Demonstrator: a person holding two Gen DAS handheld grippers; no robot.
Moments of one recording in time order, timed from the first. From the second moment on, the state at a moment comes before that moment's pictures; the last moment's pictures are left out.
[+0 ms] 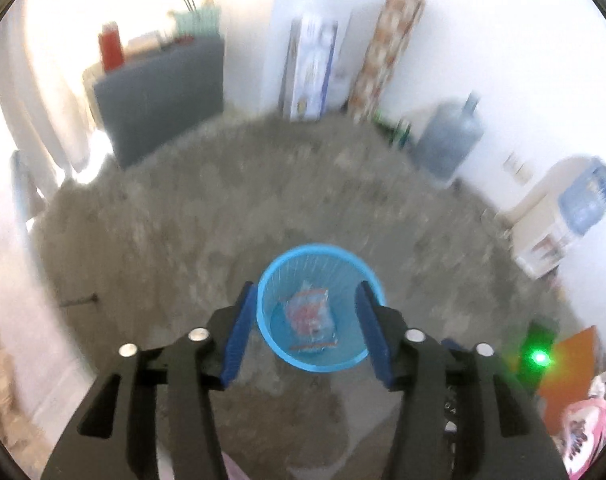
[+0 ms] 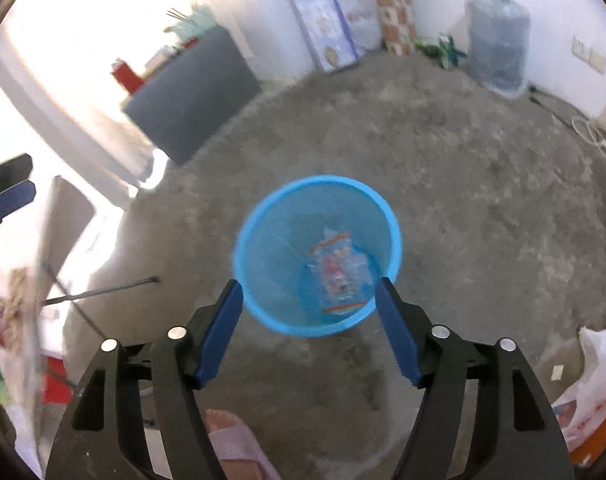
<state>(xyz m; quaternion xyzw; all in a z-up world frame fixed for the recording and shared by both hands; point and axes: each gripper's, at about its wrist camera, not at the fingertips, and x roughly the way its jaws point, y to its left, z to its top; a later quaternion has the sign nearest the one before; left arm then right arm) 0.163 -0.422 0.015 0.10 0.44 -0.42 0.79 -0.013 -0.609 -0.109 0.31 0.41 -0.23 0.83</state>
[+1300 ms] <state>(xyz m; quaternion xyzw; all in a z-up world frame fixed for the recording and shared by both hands) 0.057 0.163 0.000 -0.17 0.34 -0.13 0.92 0.146 -0.138 0.052 0.04 0.40 0.04 0.92</state>
